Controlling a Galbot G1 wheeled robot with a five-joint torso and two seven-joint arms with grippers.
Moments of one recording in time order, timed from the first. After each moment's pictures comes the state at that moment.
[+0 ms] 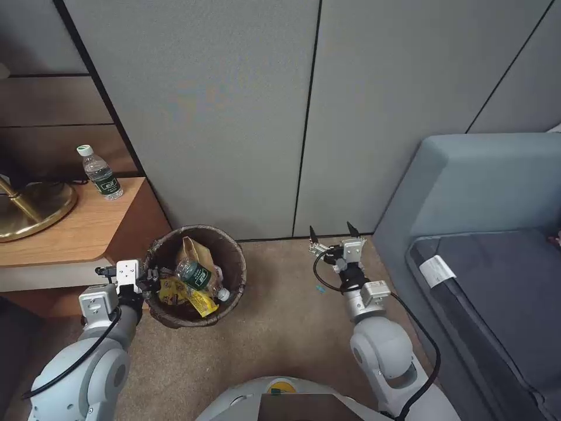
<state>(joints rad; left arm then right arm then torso) 1.68 -1.39 -0.82 -2.47 -0.34 0.73 -0.14 -1.46 1.33 0.31 2.18 0.11 -0.11 0.17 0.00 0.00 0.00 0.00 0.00</state>
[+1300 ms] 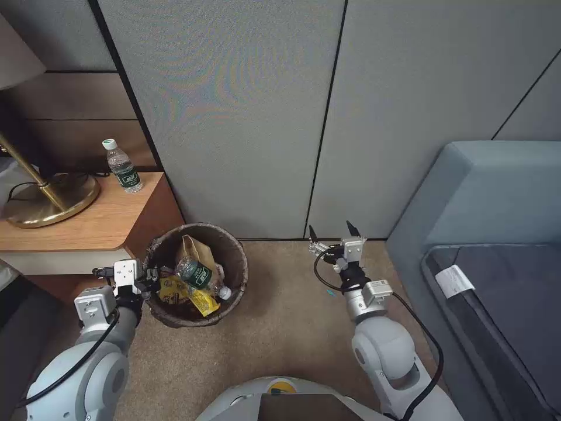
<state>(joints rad) 1.69 -1.42 -0.82 -2.50 -0.34 0.73 -0.15 -1.47 1.32 0.31 2.20 0.12 -0.12 0.17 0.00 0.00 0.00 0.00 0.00</state>
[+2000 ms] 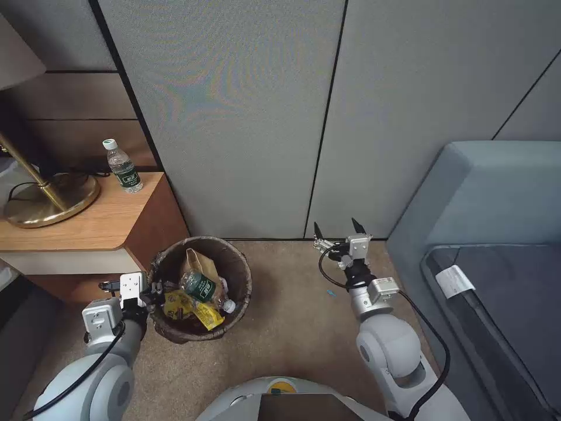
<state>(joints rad) 1.77 -1.46 -0.78 -2.50 -0.33 0.73 -0.18 -1.47 1.32 0.33 2.21 0.13 -0.13 0.17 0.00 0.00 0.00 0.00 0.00</state>
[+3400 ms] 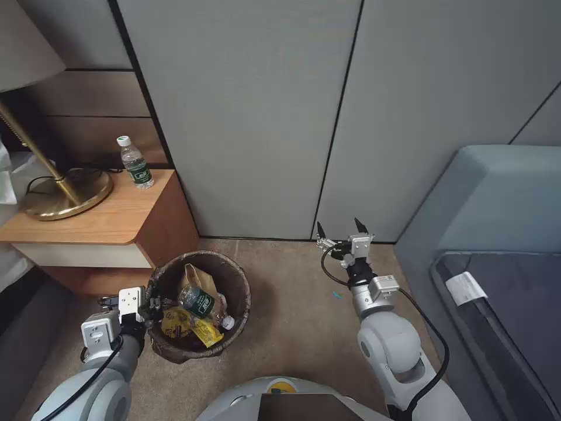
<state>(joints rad) 1.84 -1.46 -0.80 -2.50 -0.34 0.74 -0.17 -1.45 1.32 0.35 2.18 0.13 -0.13 0.17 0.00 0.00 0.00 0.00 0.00</state>
